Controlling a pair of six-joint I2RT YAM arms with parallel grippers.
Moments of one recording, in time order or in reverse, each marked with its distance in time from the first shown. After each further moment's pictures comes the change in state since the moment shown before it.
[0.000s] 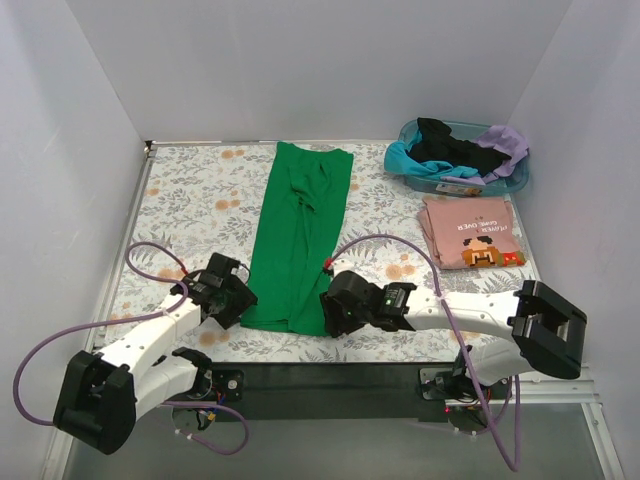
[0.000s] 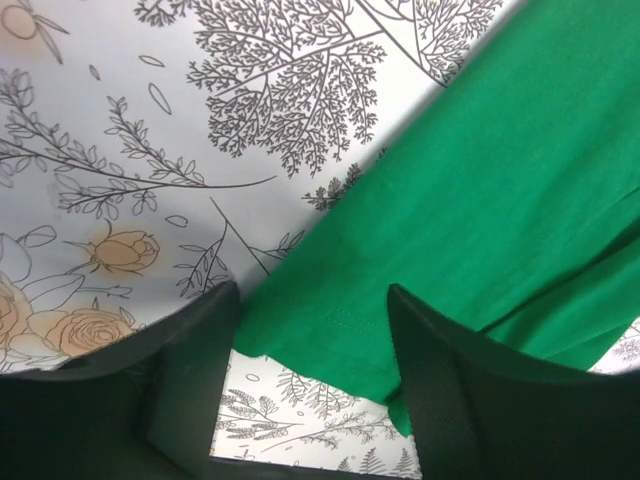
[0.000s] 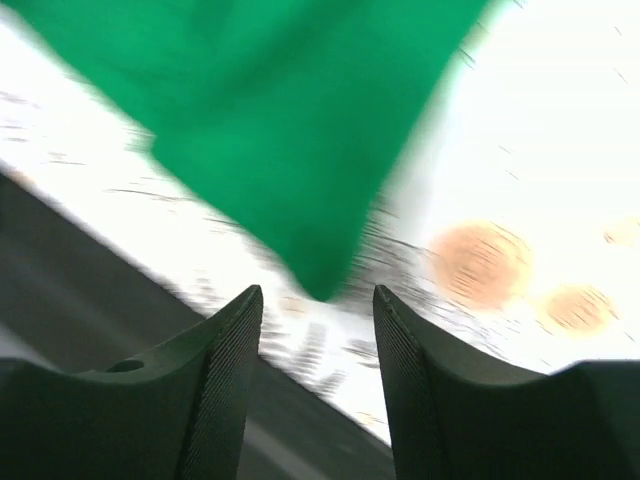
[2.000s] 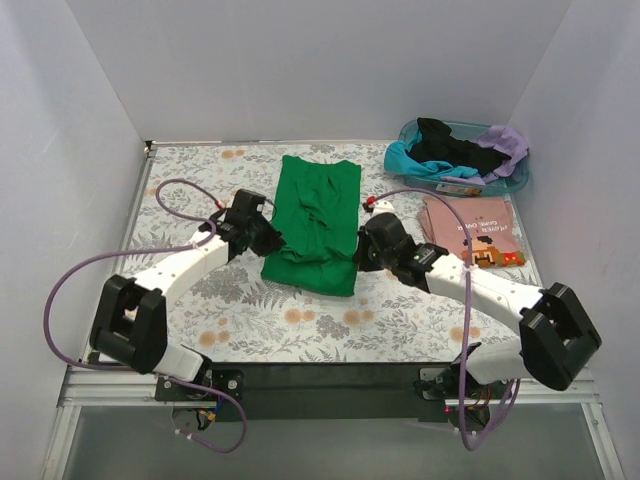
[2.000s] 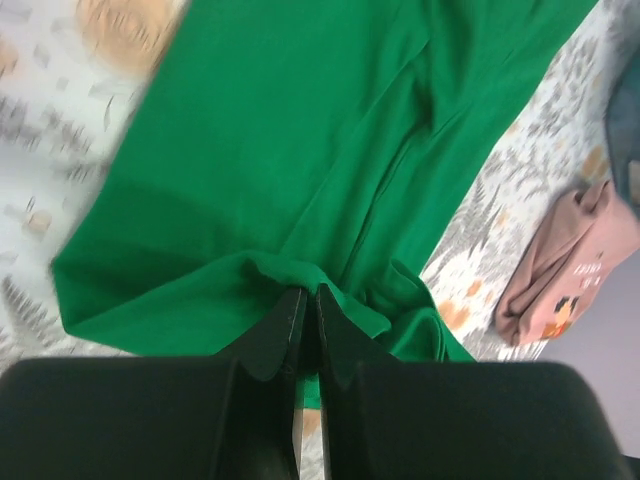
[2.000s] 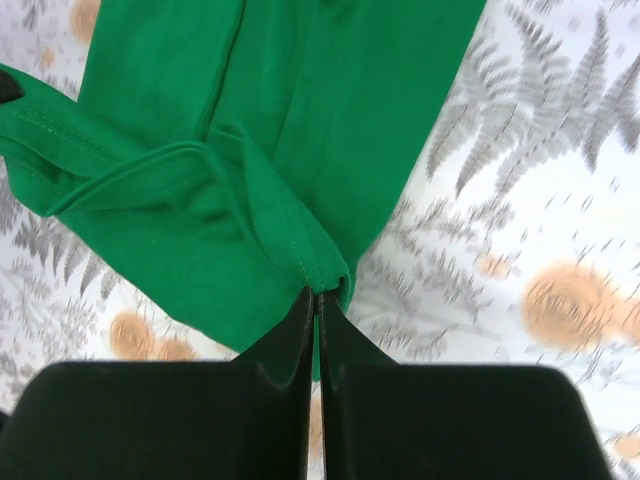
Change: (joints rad) left arm -0.033 0.409 0.460 0.230 0.091 0.034; right arm -0.406 -0.059 0.042 0.078 0.051 -0.128
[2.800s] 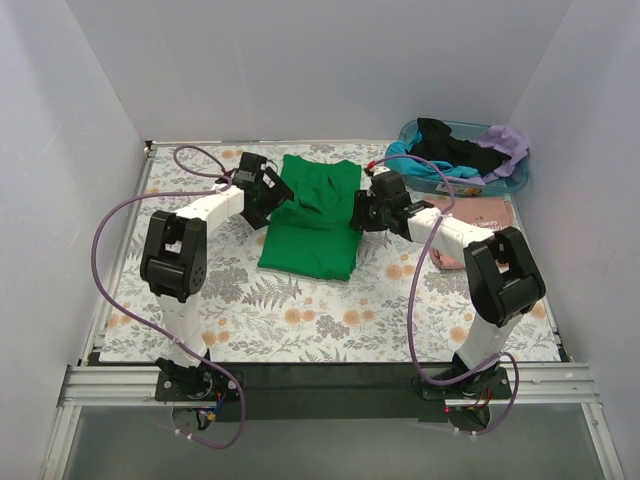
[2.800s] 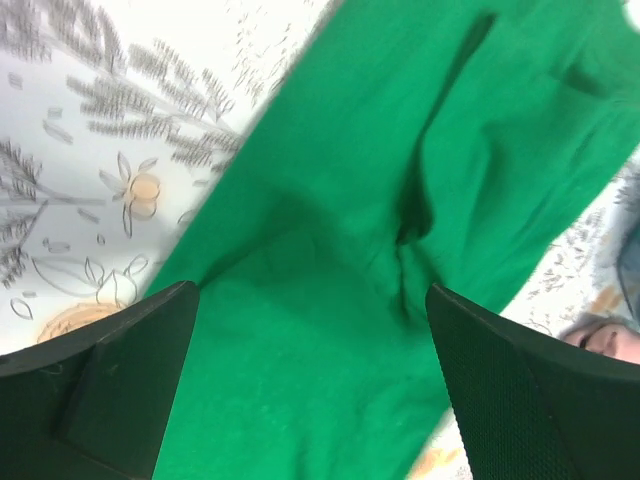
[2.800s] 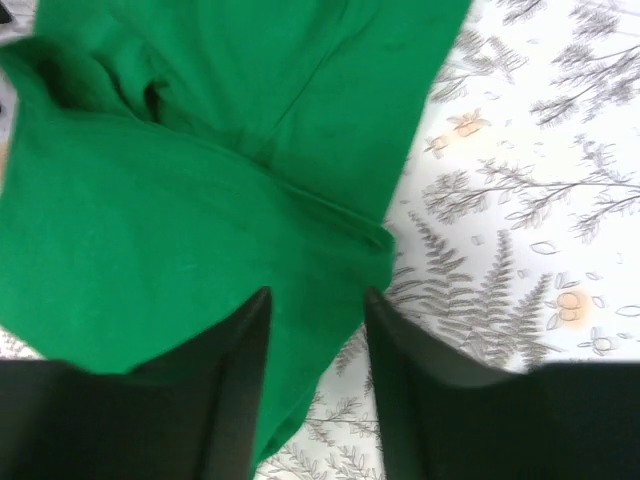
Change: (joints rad) left arm 0.147 0.546 0.476 0.004 0.021 0.140; right arm -0.288 0.432 0.315 0.093 -0.219 -0.158
